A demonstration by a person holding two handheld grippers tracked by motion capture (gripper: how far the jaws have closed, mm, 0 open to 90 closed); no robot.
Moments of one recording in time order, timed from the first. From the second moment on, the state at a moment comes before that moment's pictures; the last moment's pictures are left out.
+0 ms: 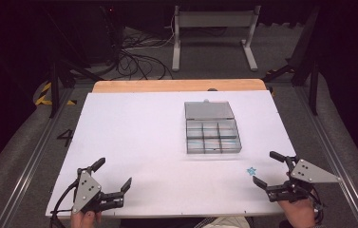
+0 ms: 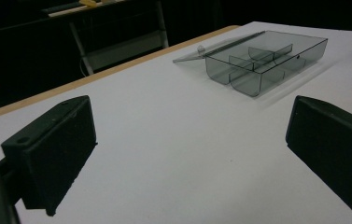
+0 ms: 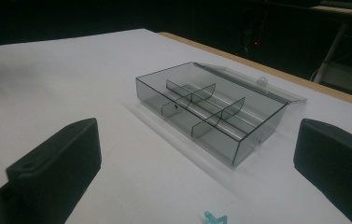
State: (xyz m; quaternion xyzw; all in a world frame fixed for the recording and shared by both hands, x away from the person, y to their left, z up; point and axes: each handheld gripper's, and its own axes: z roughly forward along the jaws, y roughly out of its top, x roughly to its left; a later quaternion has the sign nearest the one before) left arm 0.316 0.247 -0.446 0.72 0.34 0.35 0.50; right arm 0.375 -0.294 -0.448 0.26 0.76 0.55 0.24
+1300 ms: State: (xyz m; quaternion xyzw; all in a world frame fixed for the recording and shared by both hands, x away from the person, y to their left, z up) left arm 0.318 0.247 -0.446 0.72 0.34 0.35 0.49; right arm 0.387 -0.287 -0.436 0.26 0.77 0.53 0.23
